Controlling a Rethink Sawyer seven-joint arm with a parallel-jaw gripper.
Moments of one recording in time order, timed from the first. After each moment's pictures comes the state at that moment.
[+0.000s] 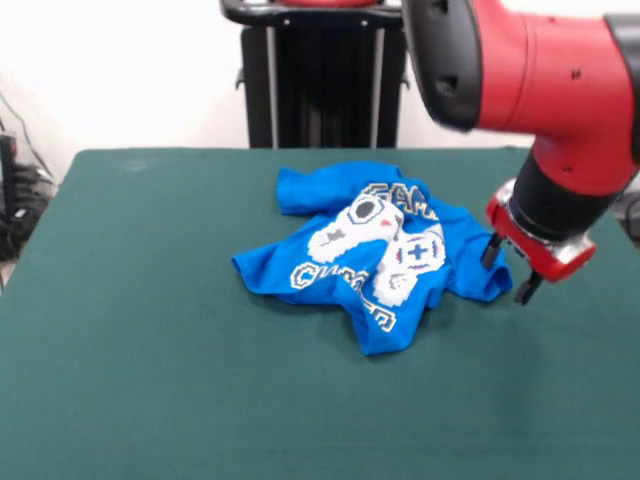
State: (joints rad) arm 0.19 -0.22 -0.18 1.17 0.11 0.93 2.75
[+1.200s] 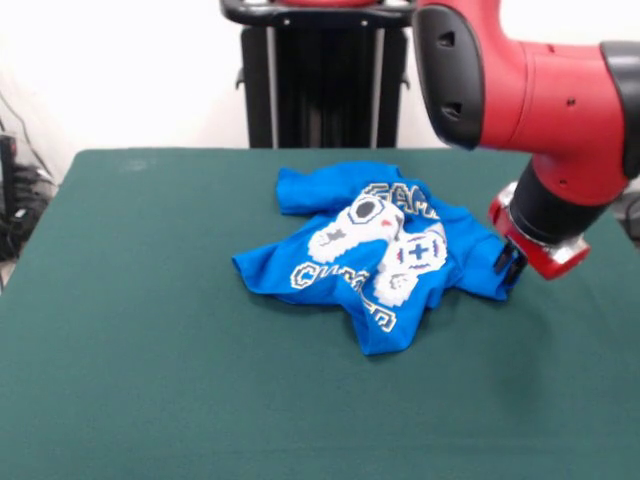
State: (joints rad) arm 0.22 -0.20 -0.19 1.21 0.17 0.92 2.75
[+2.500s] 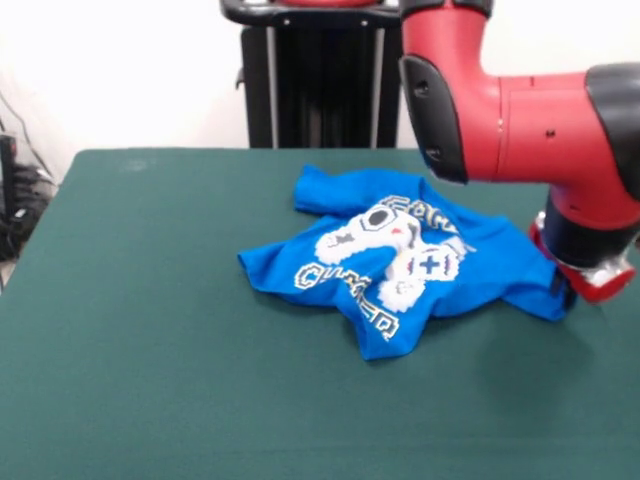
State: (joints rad) arm 0.17 -0.18 -0.07 1.21 0.36 0.86 2.75
